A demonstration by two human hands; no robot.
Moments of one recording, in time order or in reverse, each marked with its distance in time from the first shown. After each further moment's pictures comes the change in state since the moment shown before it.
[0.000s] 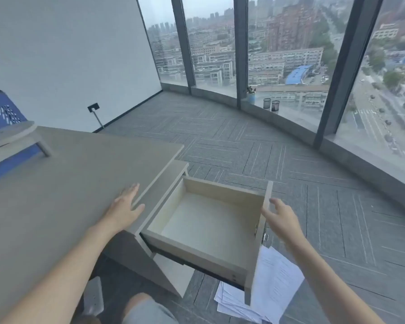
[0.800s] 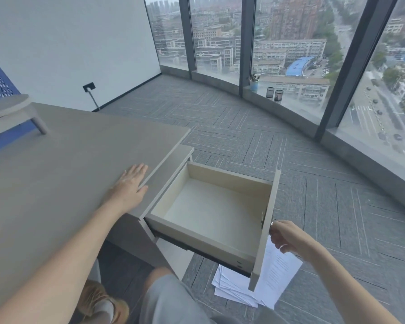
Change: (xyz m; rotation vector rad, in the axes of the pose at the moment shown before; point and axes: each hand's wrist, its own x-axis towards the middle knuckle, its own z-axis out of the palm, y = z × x) left_hand 0.019 -0.019 0.012 0.161 0.011 0.129; right_hand 0.004 0.066 0.016 0.166 -0.434 0.316
